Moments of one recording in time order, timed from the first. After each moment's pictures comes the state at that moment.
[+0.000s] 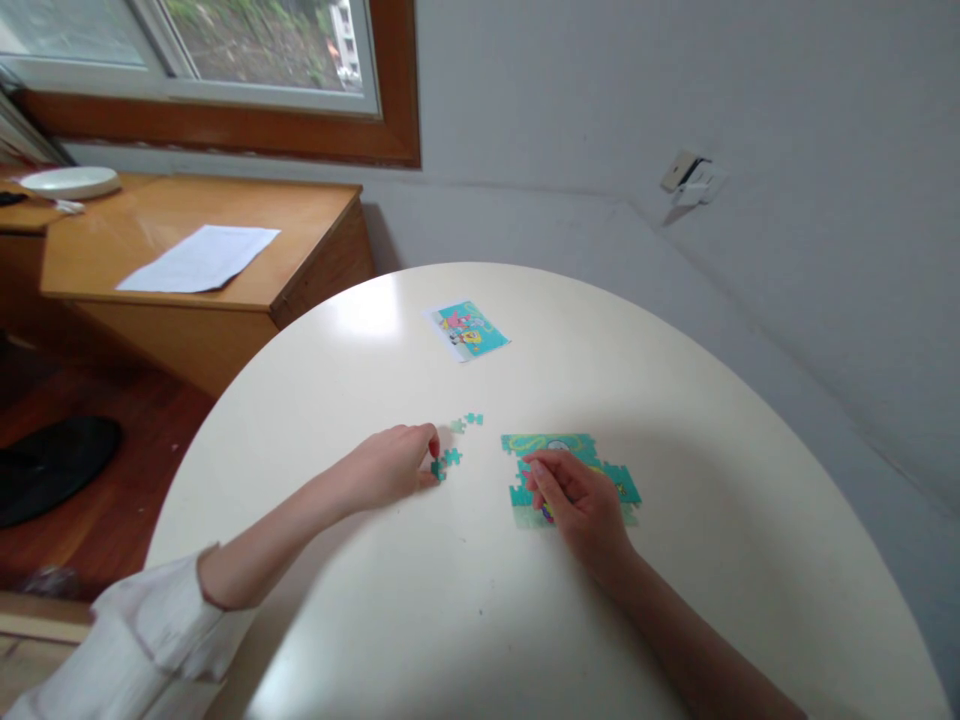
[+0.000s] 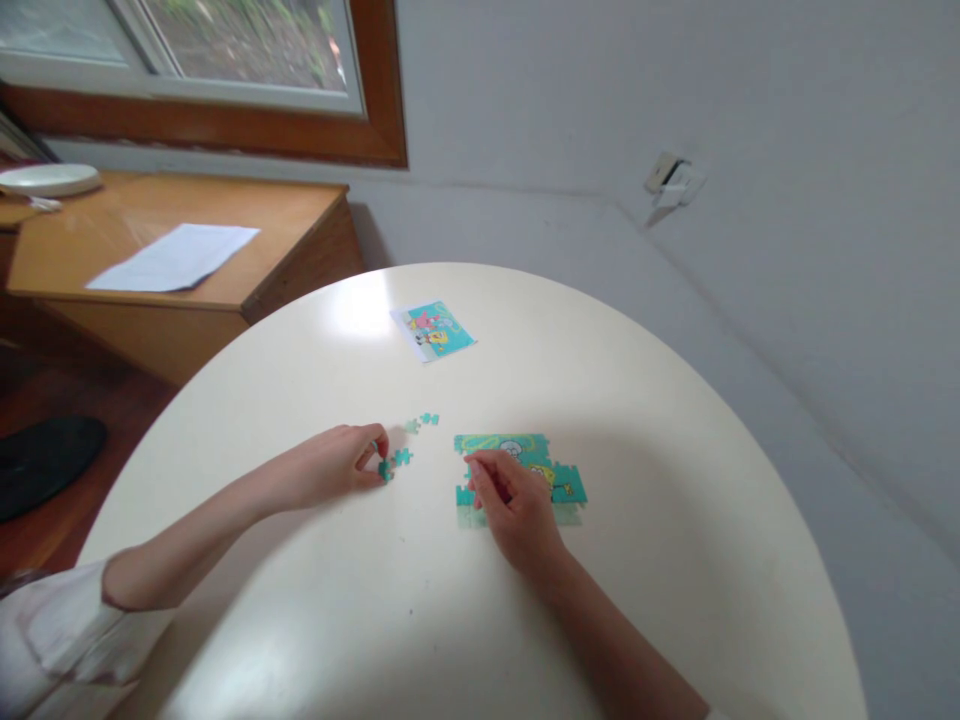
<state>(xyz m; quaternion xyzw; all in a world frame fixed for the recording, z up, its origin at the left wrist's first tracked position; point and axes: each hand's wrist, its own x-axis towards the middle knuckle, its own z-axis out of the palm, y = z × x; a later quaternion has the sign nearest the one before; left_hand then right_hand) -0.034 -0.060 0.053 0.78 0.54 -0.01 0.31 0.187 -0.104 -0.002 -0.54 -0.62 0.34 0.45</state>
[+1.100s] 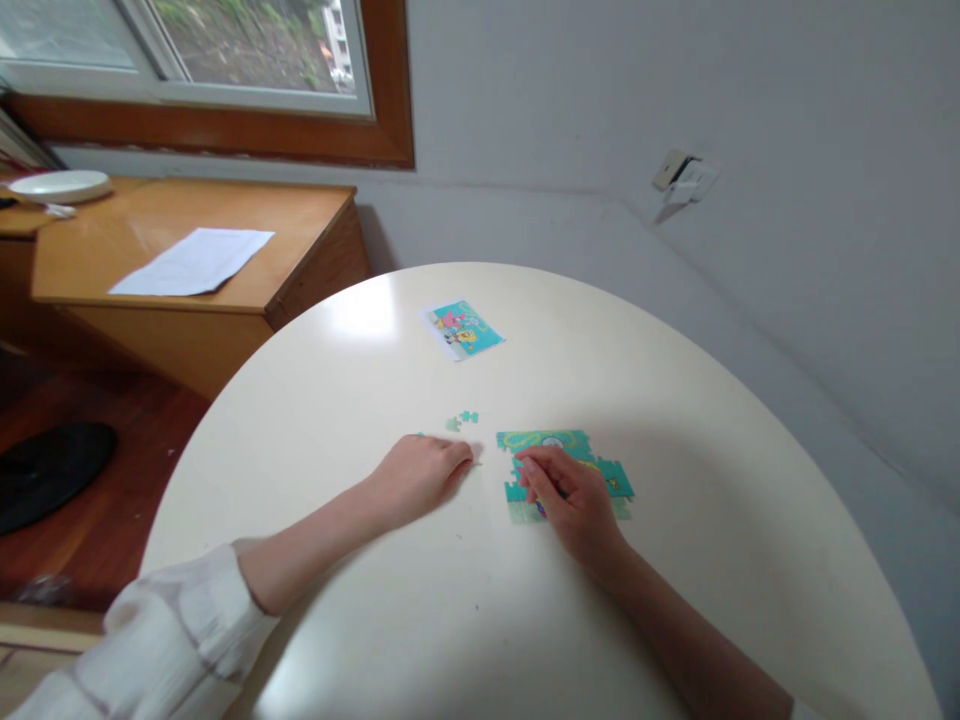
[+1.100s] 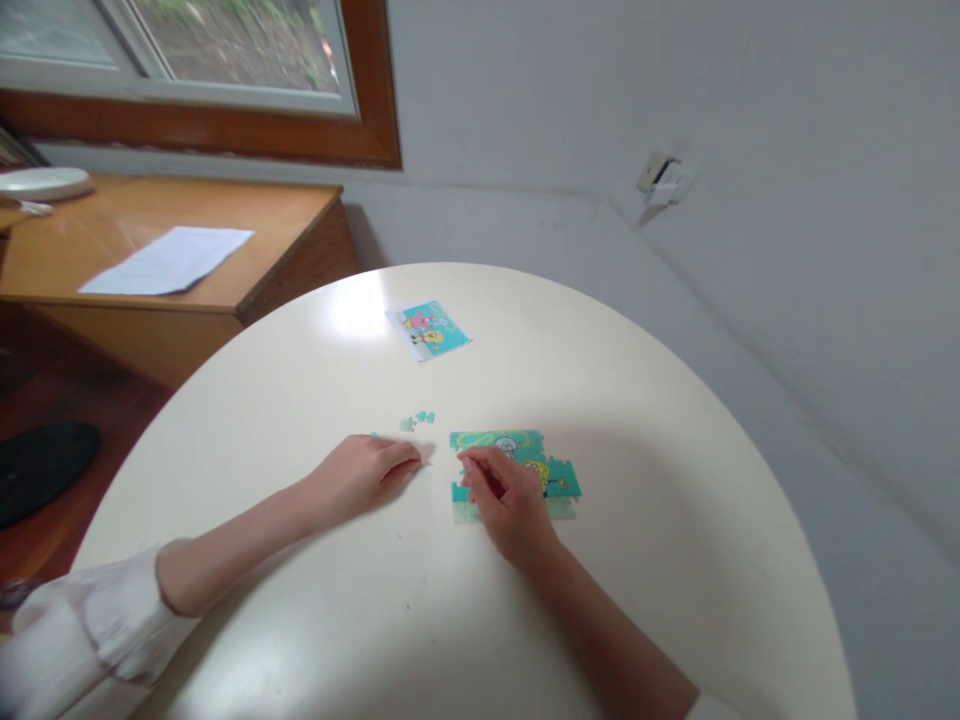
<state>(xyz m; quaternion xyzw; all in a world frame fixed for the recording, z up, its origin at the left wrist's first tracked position) -0.009 -0.068 0.023 0.87 0.44 0.08 0.21 0.187 -0.104 -0.002 -0.53 -0.66 0.30 0.43</state>
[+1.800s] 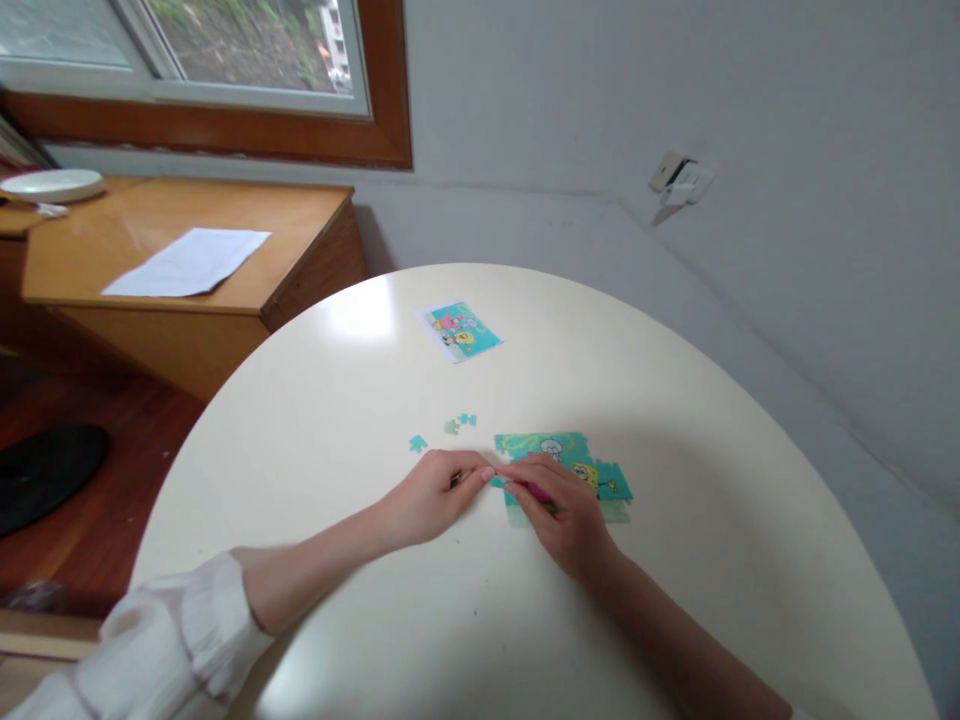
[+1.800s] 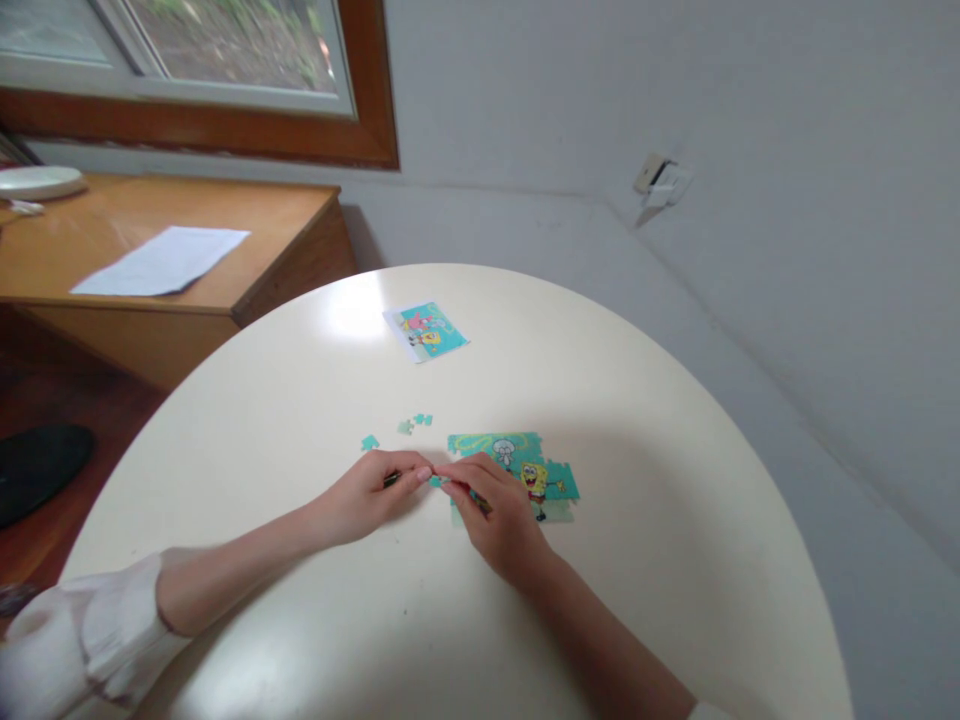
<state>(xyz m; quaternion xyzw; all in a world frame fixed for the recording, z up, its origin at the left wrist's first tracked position) 0.007 -0.080 0.028 0.75 0.40 0.22 0.47 0.184 -0.103 -0.003 -0.39 -0.78 0.15 0.47</state>
